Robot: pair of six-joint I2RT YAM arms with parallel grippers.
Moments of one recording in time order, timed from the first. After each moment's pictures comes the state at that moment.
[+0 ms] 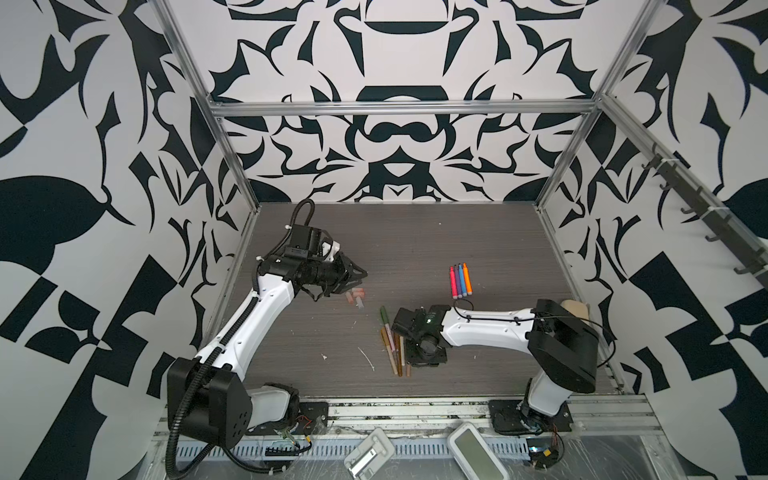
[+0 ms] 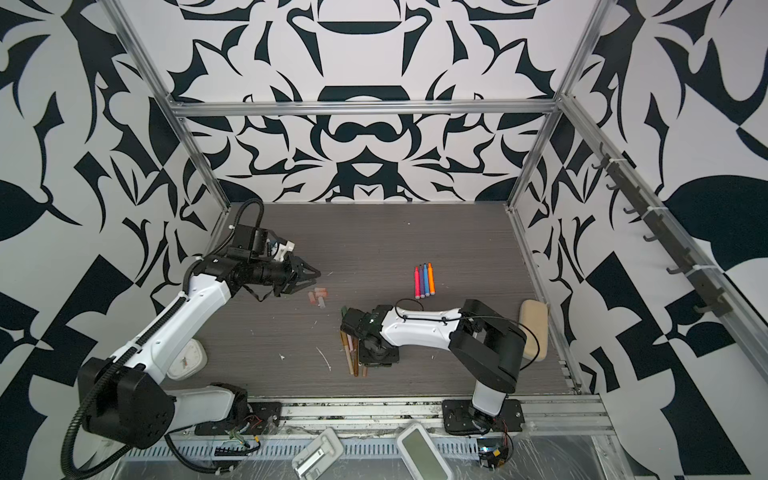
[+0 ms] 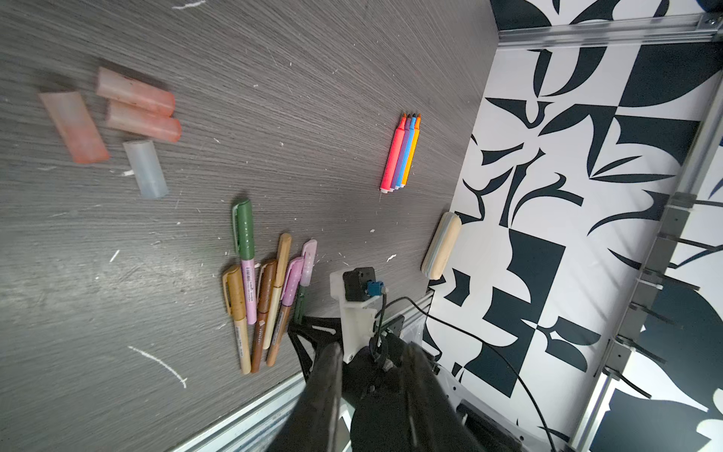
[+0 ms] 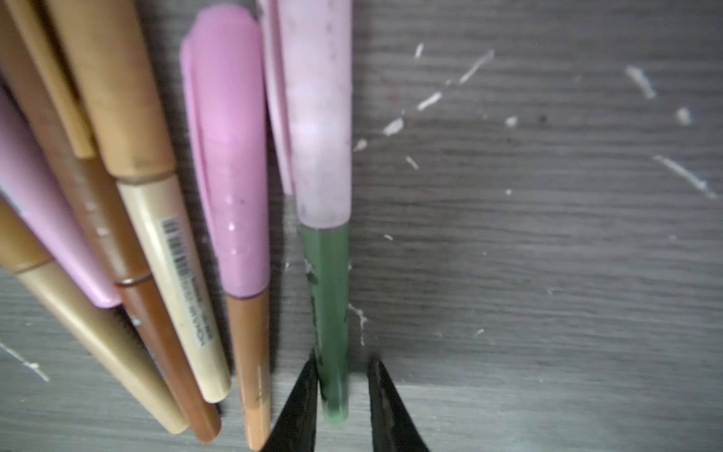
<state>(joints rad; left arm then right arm) -0.28 1.29 1.09 -0.72 0.71 -0.86 1.07 1.72 1.00 -0.78 -0.05 1.06</state>
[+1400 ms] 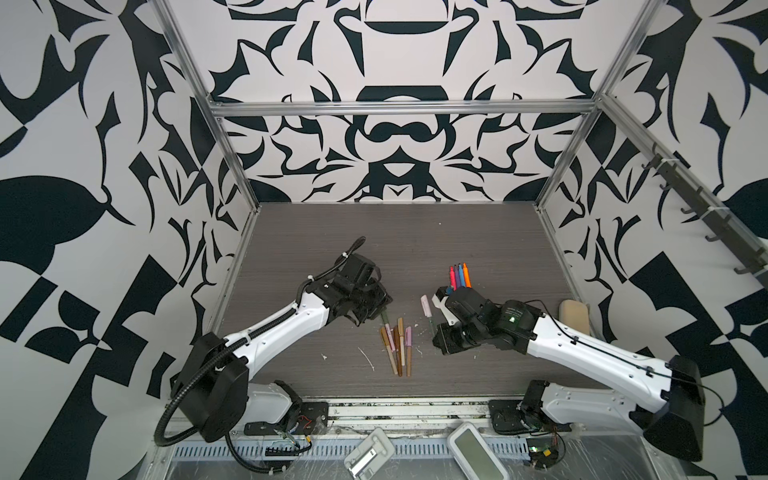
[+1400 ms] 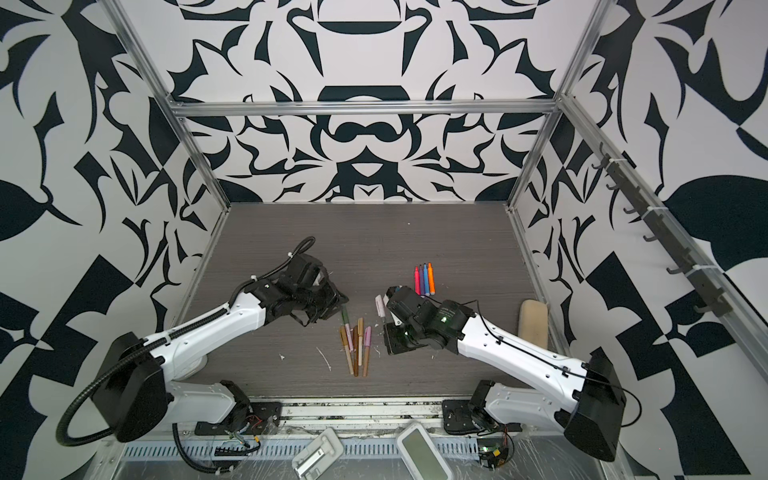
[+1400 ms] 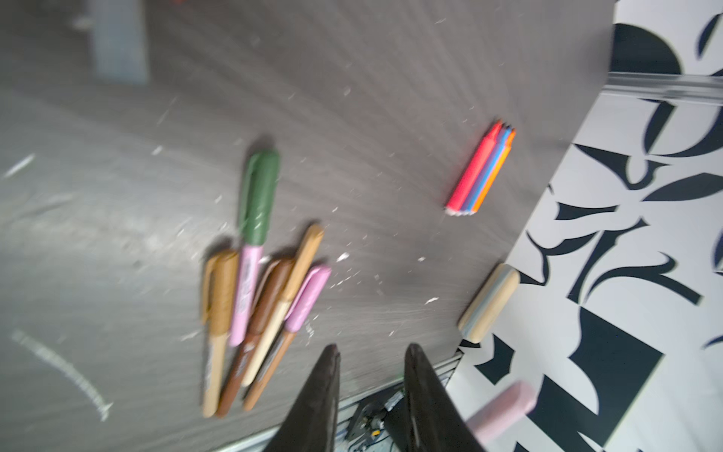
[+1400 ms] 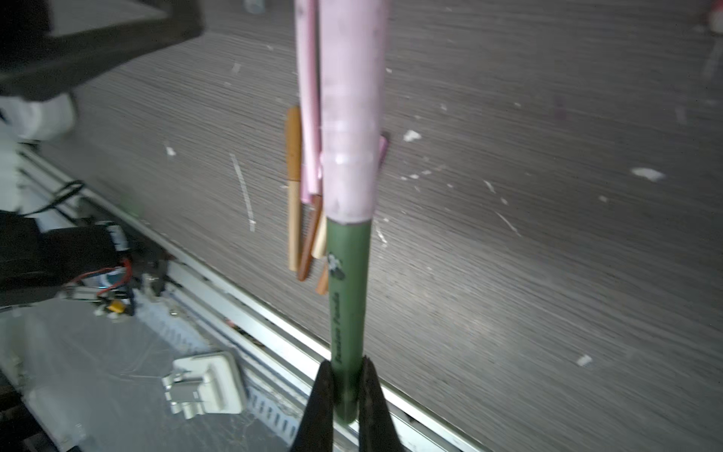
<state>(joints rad) -0.67 1.37 0.94 -0.45 0.30 -1.30 0.92 1.13 0.88 -0.77 -0.21 0.70</state>
